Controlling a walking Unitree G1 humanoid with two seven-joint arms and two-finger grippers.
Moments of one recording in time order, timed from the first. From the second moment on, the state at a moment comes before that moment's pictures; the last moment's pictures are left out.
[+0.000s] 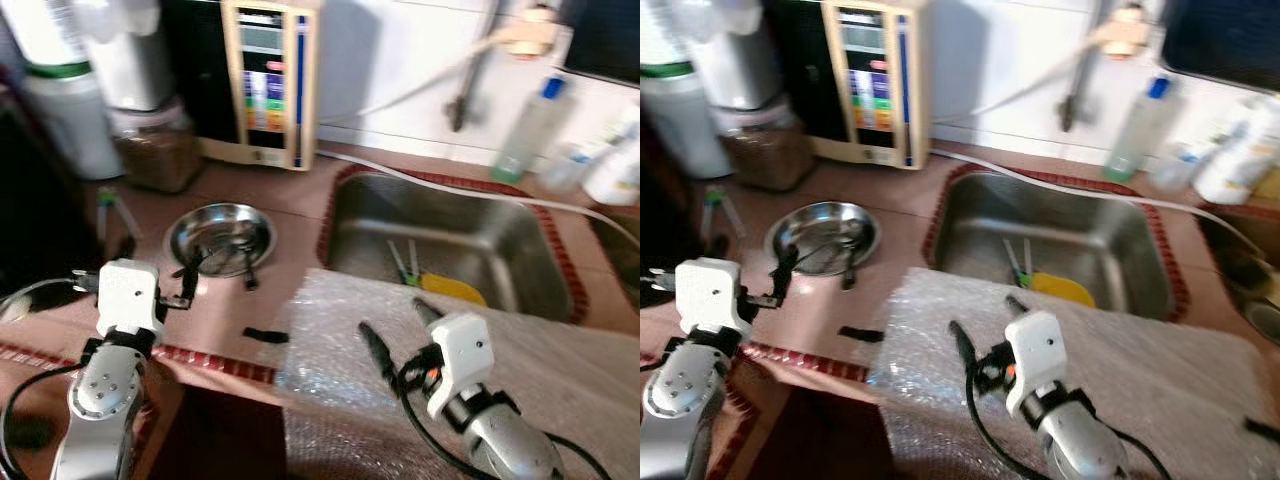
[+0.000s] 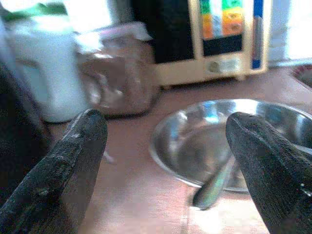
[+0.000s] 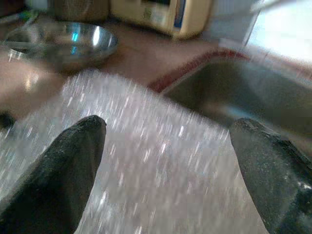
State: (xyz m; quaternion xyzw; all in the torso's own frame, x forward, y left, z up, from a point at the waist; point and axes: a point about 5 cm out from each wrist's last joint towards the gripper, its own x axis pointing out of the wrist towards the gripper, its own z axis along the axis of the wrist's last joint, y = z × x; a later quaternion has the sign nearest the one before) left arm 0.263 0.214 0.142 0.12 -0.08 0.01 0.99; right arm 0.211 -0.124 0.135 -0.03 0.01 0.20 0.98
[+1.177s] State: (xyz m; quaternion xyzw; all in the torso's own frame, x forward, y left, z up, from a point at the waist) left arm 0.276 0.185 0.150 0.12 -0.09 -0.06 0.99; right arm 0.218 -0.146 0.153 -0.03 -0.03 0.09 0.99
